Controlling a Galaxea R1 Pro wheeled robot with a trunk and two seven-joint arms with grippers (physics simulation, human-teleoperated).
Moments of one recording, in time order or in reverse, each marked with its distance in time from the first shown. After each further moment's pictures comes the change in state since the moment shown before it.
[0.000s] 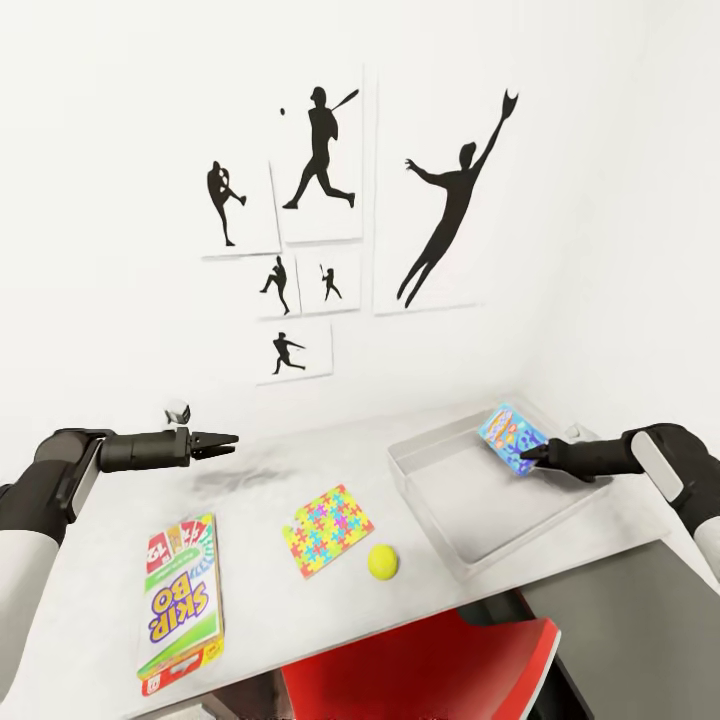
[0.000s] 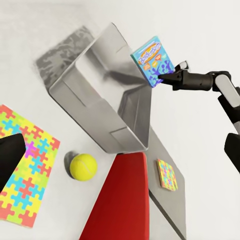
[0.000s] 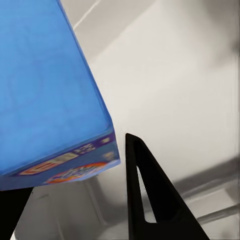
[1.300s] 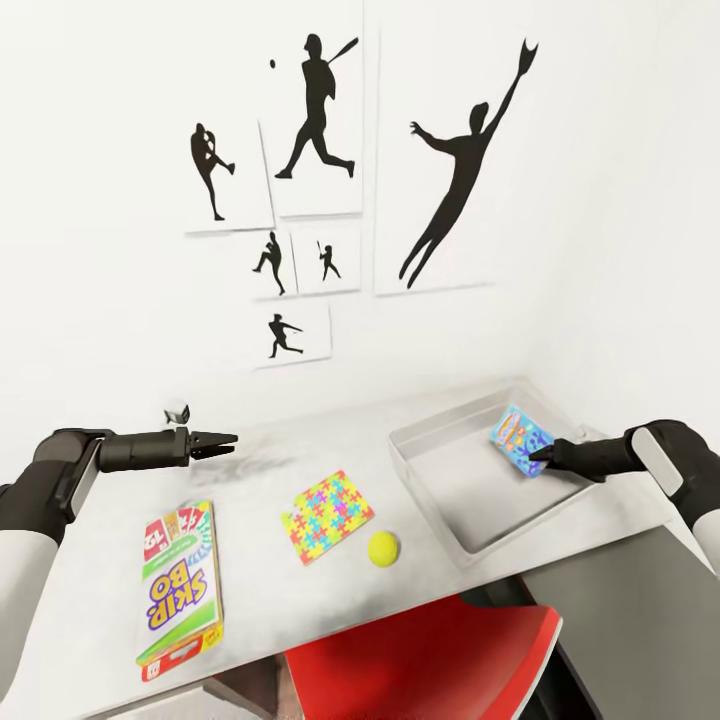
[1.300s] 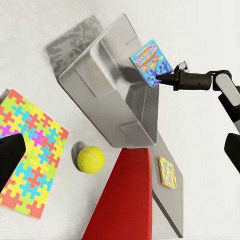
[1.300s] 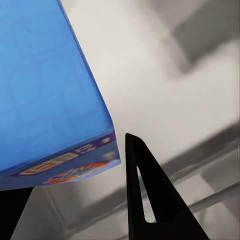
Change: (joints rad) left arm 0.000 0.001 0.003 0.000 0.000 0.001 0.000; right arm -0.025 0.002 -0.001 0.028 -0.002 0.000 -0.126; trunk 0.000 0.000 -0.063
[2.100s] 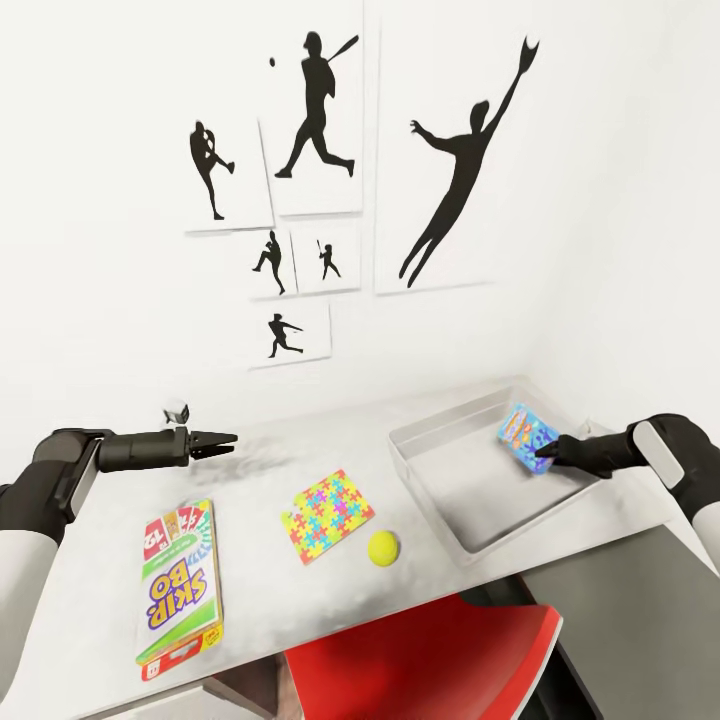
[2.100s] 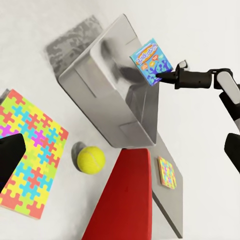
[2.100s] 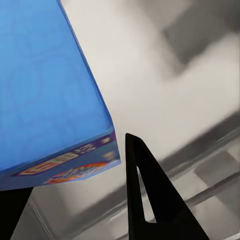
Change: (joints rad) left arm 0.000 0.000 0.003 0.000 0.000 0.000 -0.002; right arm -0.027 0.001 -0.005 0.016 -0.010 0.000 -0.080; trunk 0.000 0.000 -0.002
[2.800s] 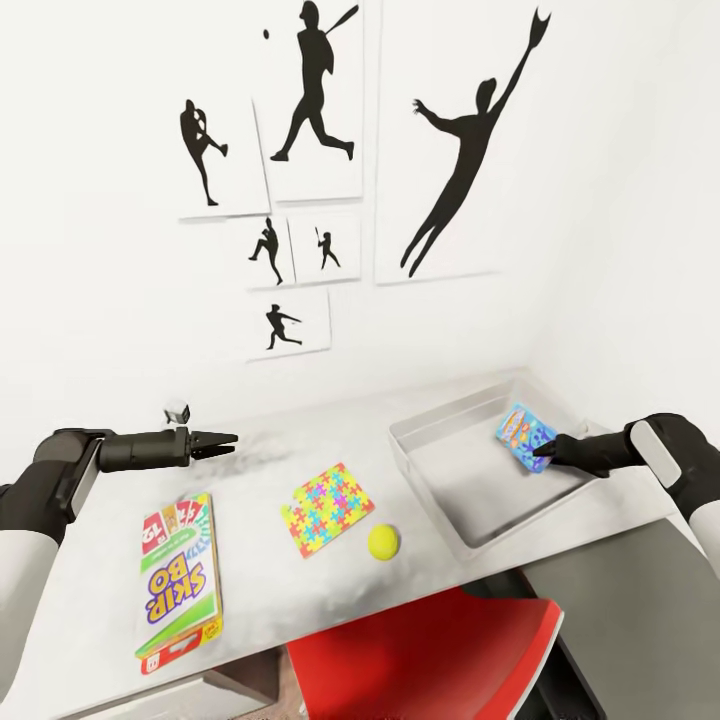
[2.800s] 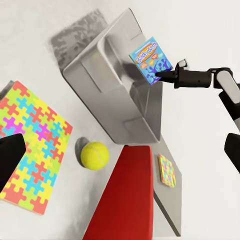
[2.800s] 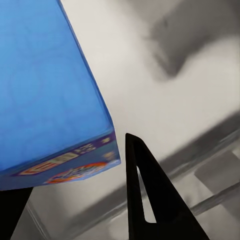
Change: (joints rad) left arm 0.000 -0.001 -0.003 0.000 0.000 0.002 0.000; right arm -0.001 0.008 -0.003 0.000 -0.003 0.000 -0.004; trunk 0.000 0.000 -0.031
